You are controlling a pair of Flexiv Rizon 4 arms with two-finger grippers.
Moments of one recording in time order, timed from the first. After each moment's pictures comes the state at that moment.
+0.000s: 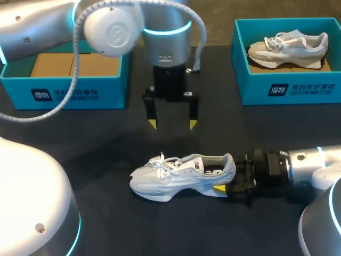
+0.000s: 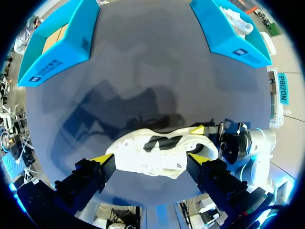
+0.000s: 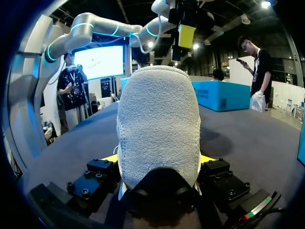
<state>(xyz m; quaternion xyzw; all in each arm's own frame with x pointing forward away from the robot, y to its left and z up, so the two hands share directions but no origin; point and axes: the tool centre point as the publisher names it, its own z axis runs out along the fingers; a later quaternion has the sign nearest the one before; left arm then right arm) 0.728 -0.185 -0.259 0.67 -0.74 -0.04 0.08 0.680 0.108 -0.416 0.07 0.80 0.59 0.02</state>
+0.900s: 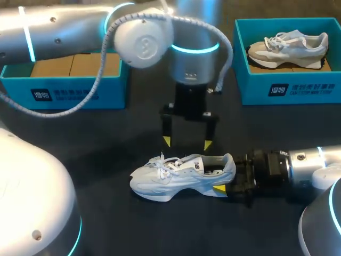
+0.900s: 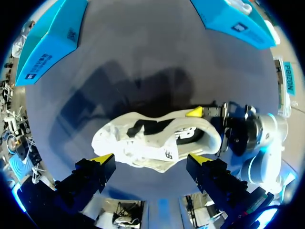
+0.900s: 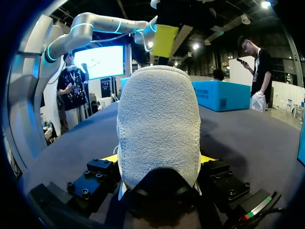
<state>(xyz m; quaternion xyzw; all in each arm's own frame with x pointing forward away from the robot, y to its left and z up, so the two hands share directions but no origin) 0.683 -0.216 -0.286 0.65 -0.75 -0.10 0.08 0.680 0.108 -0.416 0.07 0.80 0.59 0.02</state>
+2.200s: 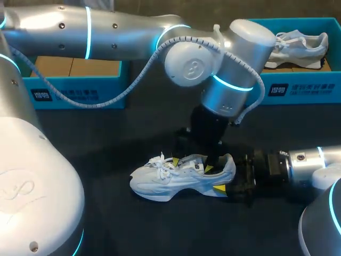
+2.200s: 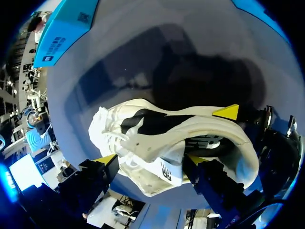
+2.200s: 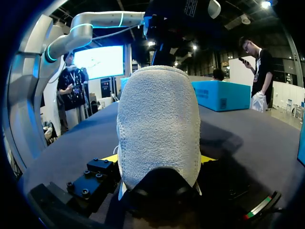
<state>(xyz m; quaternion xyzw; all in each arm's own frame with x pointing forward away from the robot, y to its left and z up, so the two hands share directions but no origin) 0.660 -0.219 -0.345 0.69 -0.69 -0.22 -0.02 0.680 0.108 -0.416 0.07 0.80 0.59 0.02</state>
